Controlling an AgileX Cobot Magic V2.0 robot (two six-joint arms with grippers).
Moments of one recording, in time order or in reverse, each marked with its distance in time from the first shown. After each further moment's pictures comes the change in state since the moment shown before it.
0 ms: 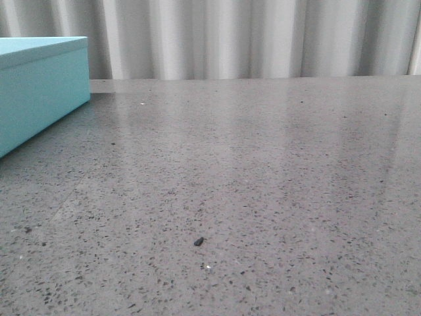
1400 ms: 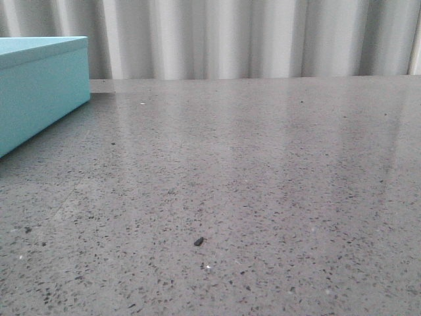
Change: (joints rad) left arm 0.065 0.252 -0.009 -0.176 -0.008 -0.163; right arm 0.000 -0.022 0.011 0.002 -0.036 -0.002
